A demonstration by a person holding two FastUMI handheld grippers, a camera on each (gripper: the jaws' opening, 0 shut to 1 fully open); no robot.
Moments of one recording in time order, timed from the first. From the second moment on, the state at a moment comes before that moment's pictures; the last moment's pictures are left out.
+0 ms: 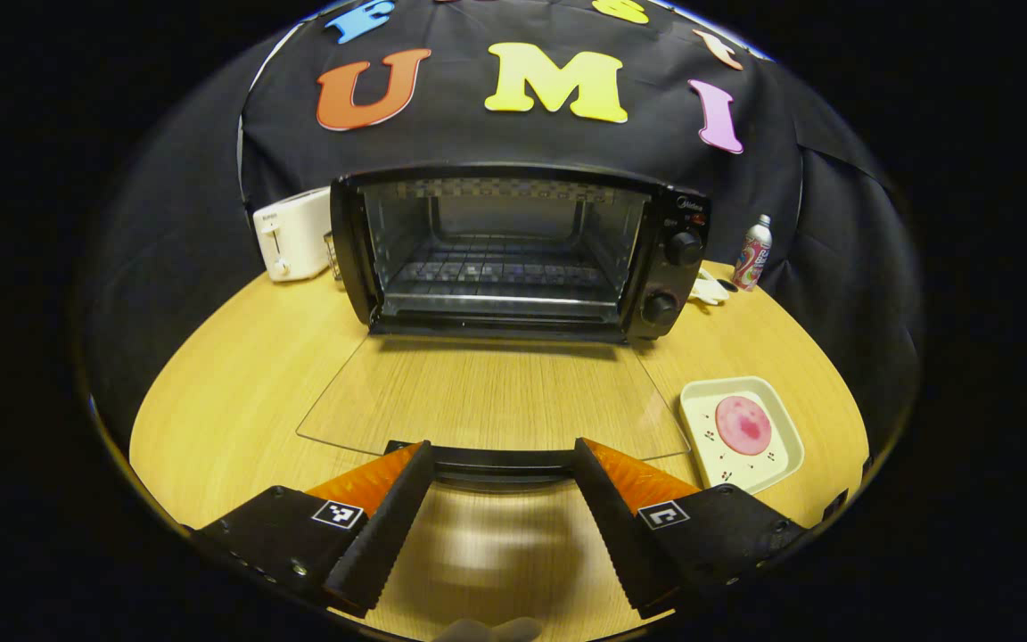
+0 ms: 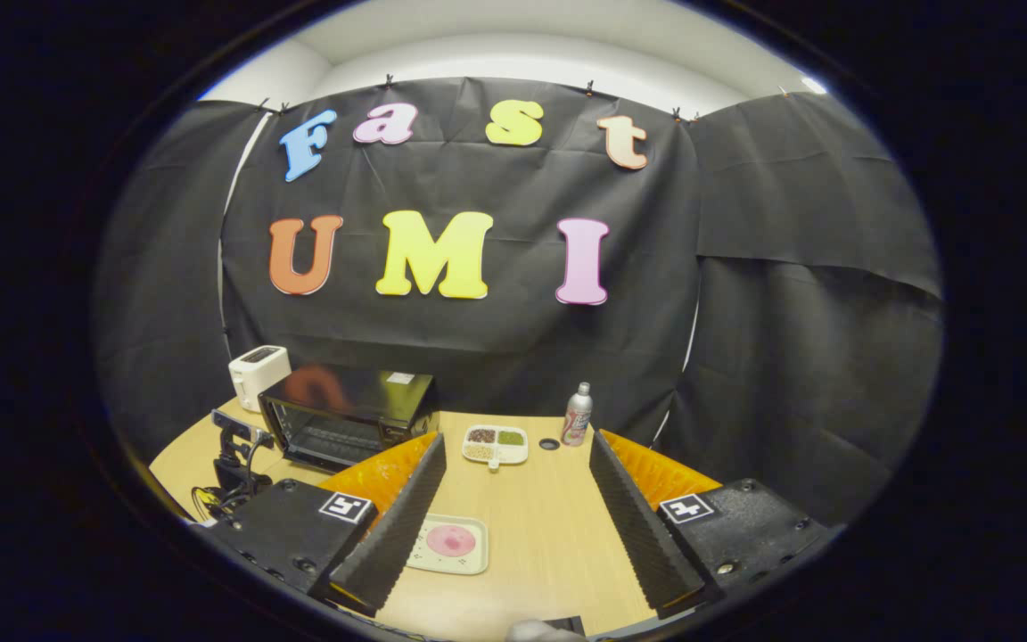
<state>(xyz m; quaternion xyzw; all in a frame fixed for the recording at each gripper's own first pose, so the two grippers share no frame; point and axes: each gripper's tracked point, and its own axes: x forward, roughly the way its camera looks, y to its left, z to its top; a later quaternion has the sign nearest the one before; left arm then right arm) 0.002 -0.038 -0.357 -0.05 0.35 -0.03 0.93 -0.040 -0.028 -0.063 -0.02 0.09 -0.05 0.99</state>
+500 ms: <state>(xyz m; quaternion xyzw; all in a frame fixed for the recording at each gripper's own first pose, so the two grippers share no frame) -0.006 -0.042 -0.366 -0.01 0.35 -0.04 0.94 -0.040 -0.047 -0.104 -0.01 0.13 -0.06 0.99</state>
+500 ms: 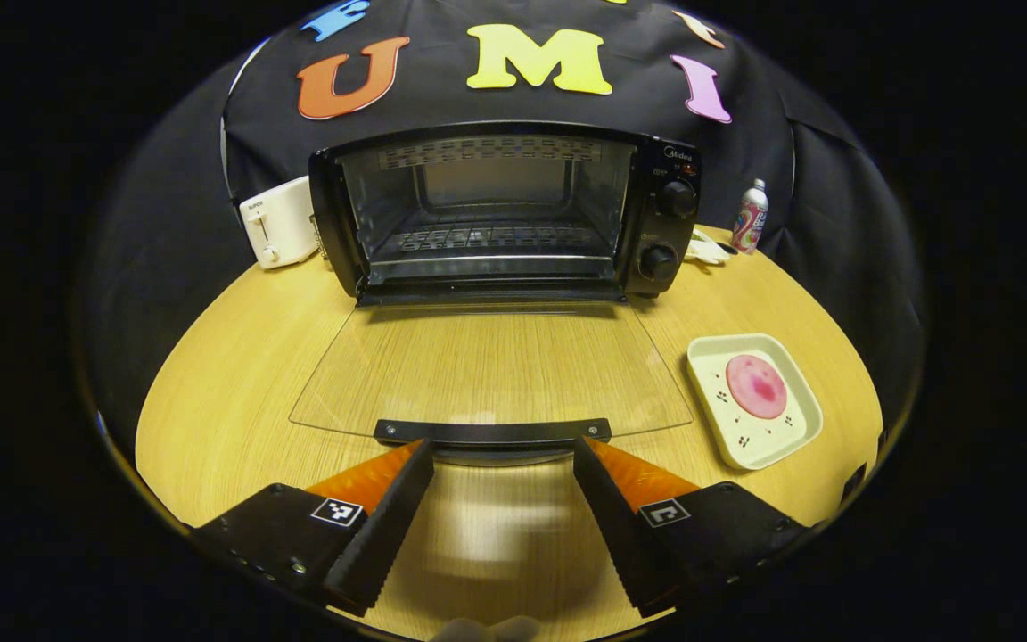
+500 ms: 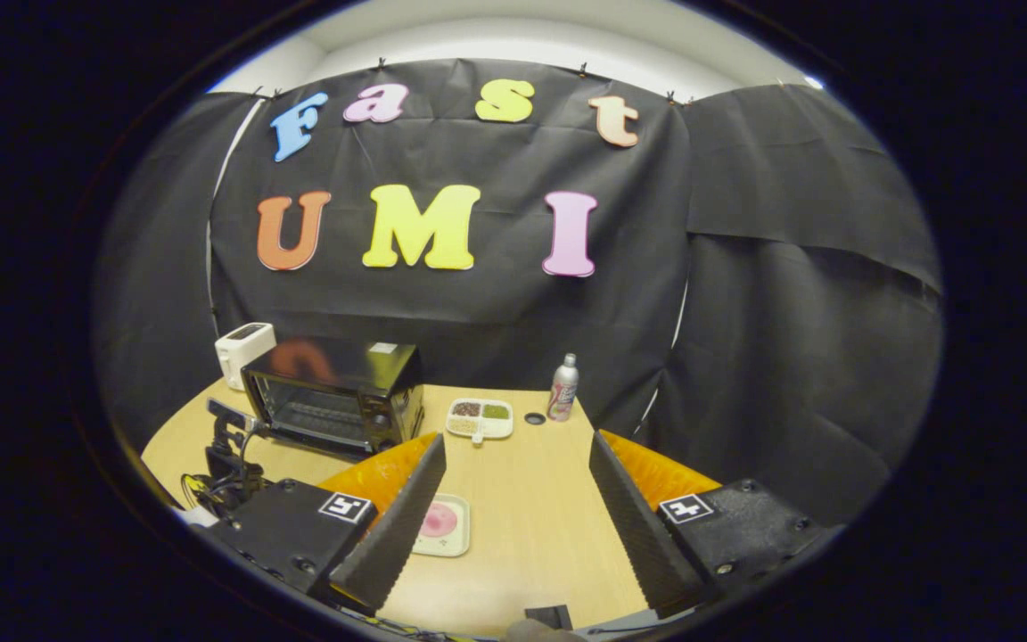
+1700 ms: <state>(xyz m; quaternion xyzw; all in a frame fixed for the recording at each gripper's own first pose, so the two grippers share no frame) -0.066 -0.033 -0.164 -0.04 0.19 0.09 0.98 0.094 -0.010 -0.407 0.04 0.51 0.14 0.85</state>
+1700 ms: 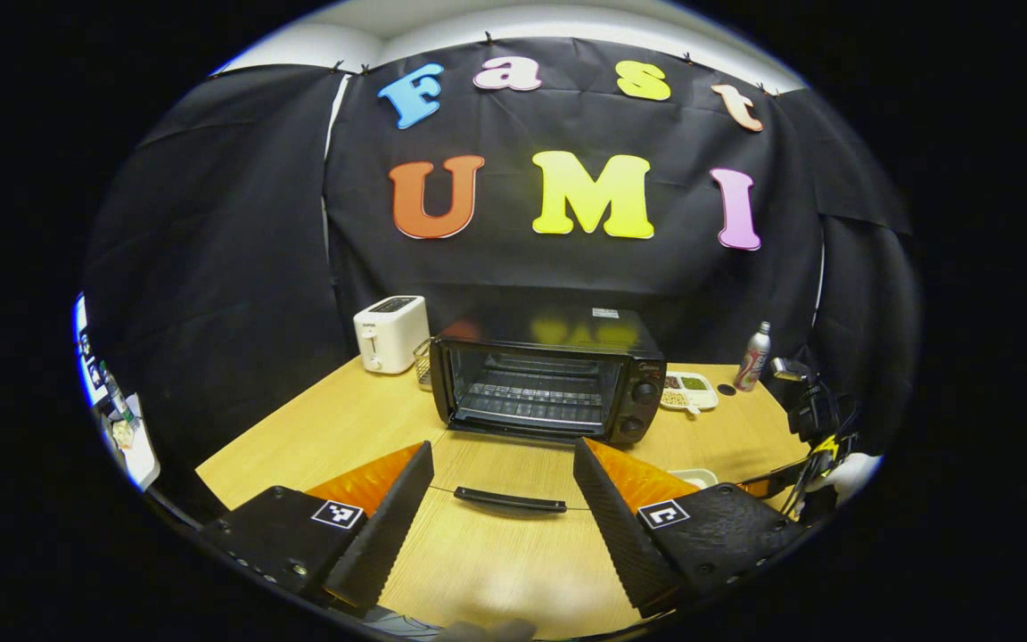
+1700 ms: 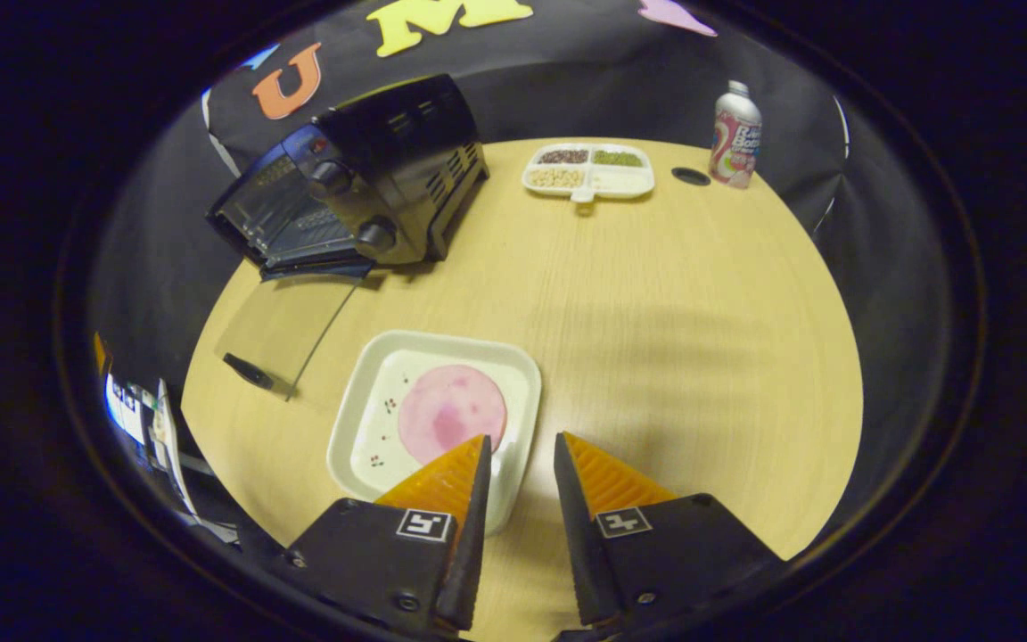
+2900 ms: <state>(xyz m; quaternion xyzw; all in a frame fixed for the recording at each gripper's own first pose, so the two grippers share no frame) -0.073 0.020 -0.144 -0.07 0.16 0.02 0.98 0.082 -0.009 -0.411 0.17 0.62 0.15 0.75</state>
